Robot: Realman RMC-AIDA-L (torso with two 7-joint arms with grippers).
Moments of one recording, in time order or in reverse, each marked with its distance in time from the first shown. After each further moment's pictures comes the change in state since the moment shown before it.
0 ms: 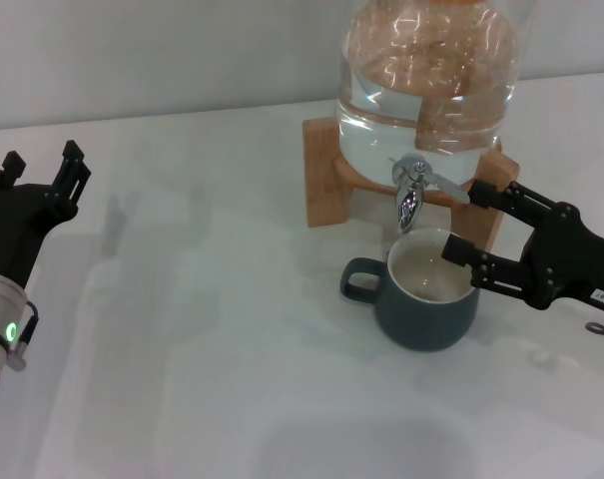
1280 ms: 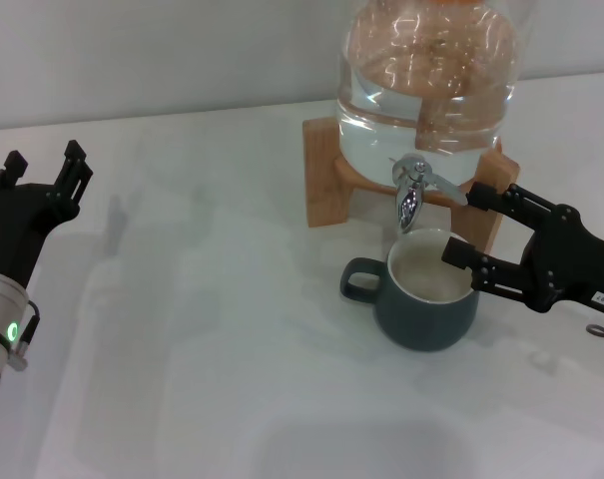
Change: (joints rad) left arm -0.001 0.000 0.004 0.000 0.000 0.000 0.000; right arm -0.003 0.002 0.004 -0.003 -0.008 0.007 -0.001
